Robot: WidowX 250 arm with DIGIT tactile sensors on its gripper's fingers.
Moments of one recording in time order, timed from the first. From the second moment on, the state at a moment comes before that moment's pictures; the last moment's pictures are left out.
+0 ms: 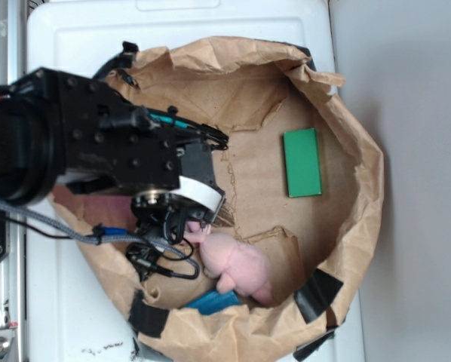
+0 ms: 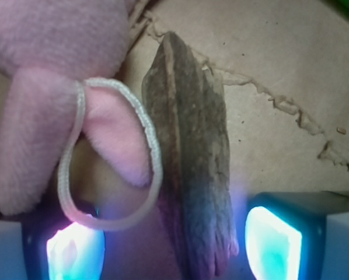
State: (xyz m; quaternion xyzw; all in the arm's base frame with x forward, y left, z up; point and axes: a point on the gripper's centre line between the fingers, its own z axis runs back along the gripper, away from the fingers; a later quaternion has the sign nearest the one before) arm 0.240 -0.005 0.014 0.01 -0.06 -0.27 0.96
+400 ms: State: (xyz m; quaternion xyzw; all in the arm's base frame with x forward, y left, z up) arm 0.248 -0.014 0.015 0.01 -0.04 -0.27 0.96
